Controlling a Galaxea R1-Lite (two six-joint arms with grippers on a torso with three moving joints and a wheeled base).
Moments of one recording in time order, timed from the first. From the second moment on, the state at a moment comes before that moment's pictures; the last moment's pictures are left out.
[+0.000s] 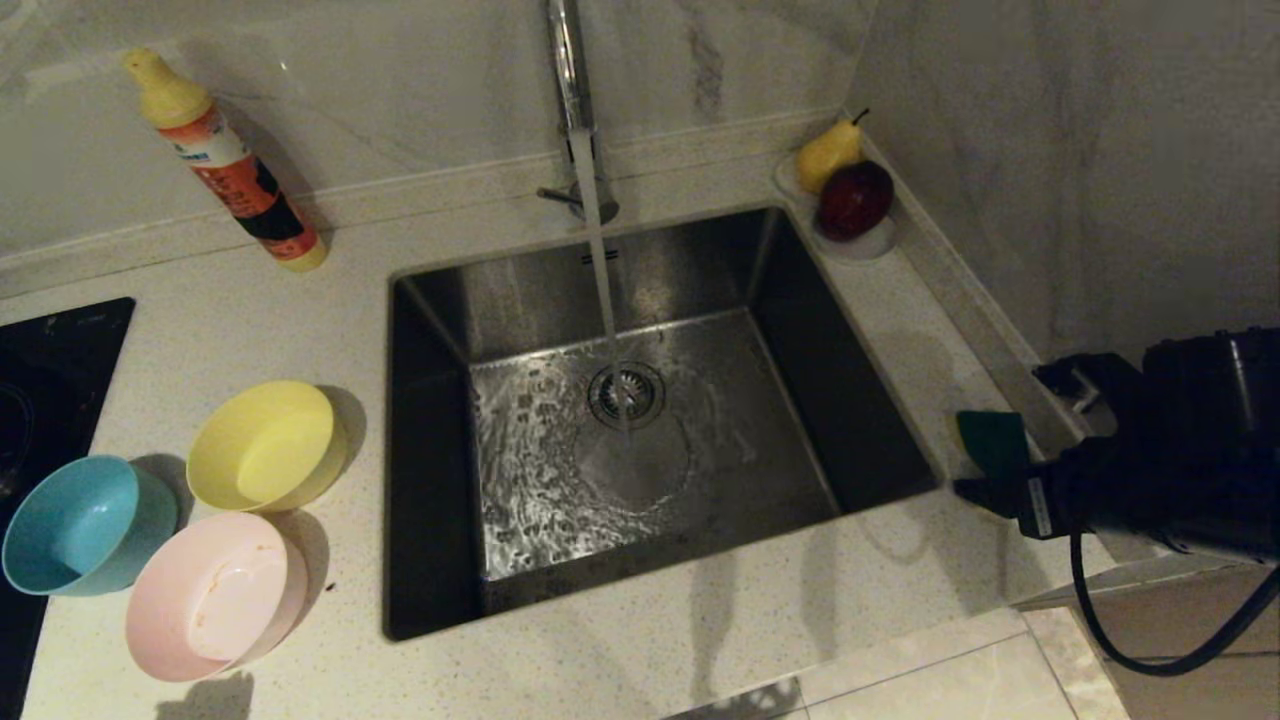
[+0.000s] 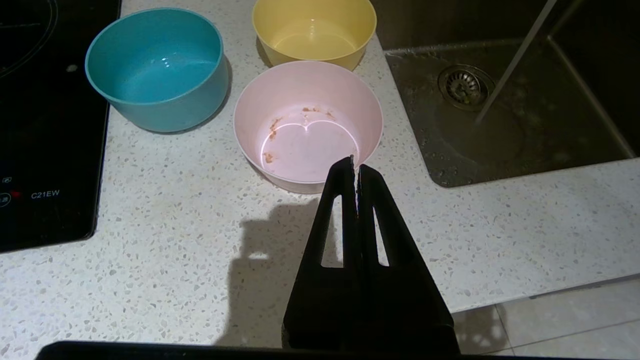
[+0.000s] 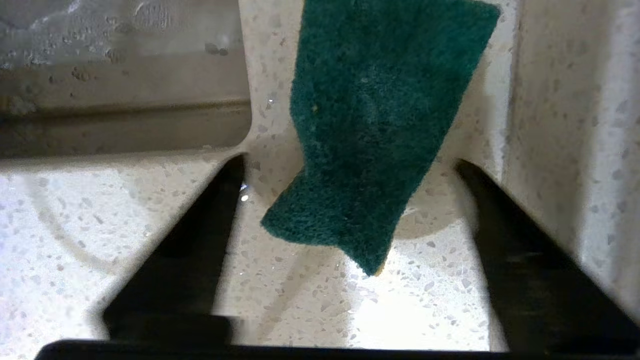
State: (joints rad) left arm -0.01 0.00 0.00 -0.12 0.02 -0.03; right arm 0.19 1.55 -0.79 -0.19 -0.04 -0.01
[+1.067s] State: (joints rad) left arm -0.01 0.00 0.00 -0.12 0.02 -0.03; right arm 0.20 1.44 -0.85 -0.07 -0.02 0.00
